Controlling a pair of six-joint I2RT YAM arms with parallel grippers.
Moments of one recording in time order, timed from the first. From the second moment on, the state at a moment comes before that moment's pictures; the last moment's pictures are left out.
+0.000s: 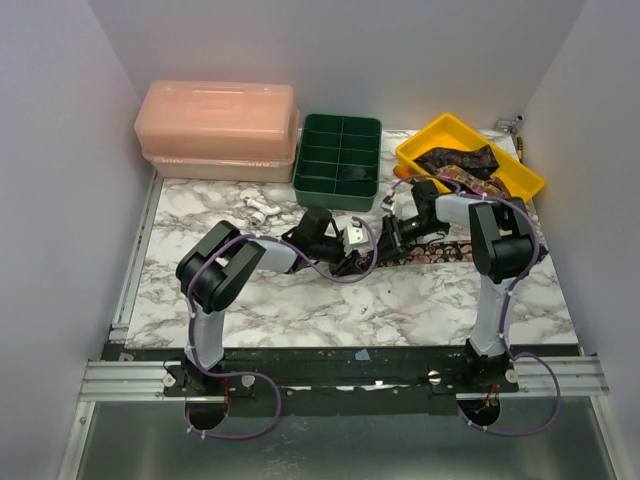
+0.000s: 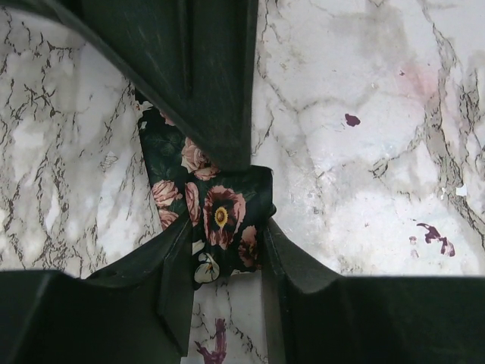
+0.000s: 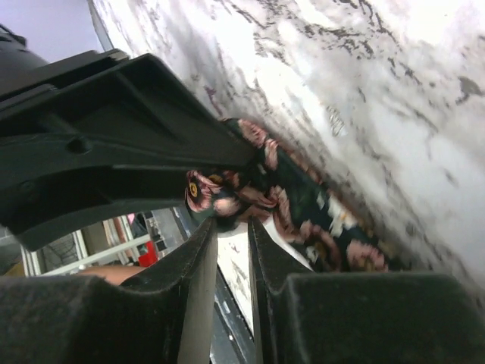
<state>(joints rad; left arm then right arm) -0.68 1.95 0.93 0.42 0.74 0.35 0.20 2.09 1.23 -0.61 -1.07 -0.02</state>
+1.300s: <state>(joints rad) -0.64 1.90 0.97 0.24 0.78 0.42 0.16 1.92 1.30 -0.67 -0.64 -0.39</state>
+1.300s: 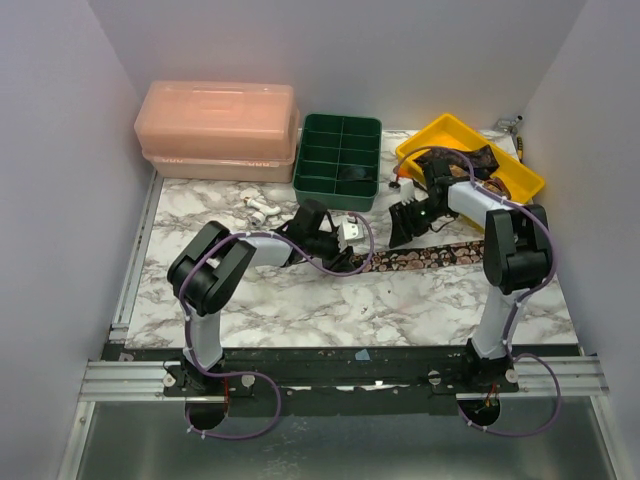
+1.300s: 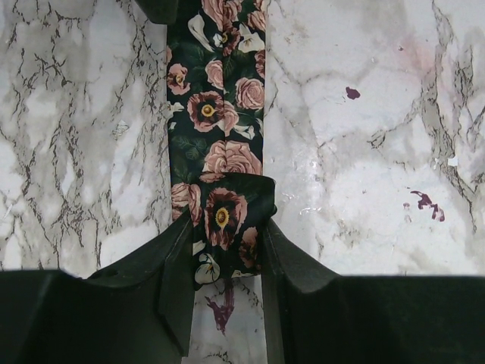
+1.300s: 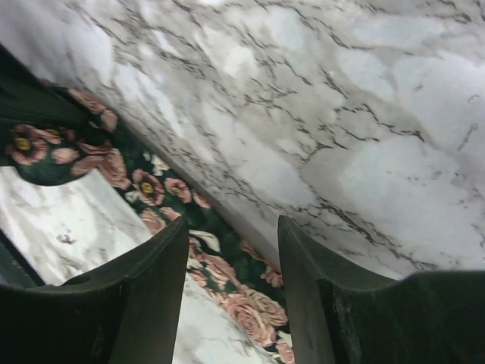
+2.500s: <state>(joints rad) -0.64 1.91 0.97 0.24 0.78 0.45 0.22 1.96 1.29 -0.83 -0.58 -0.54</state>
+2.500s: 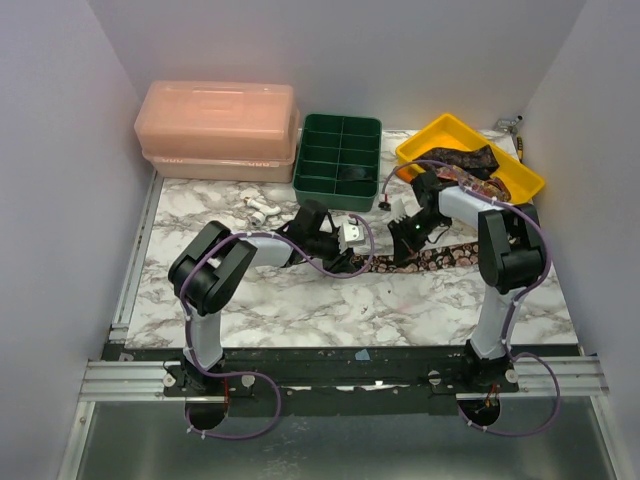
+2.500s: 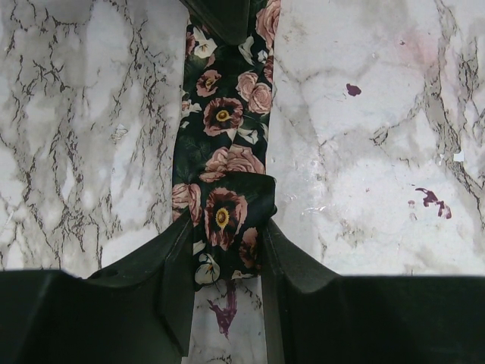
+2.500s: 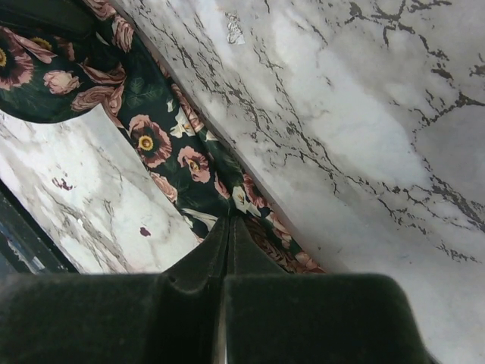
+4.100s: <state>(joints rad) -0.67 1.82 1.00 0.00 0.64 0.57 0.20 1.94 1.34 -0.84 -0.48 -0.56</state>
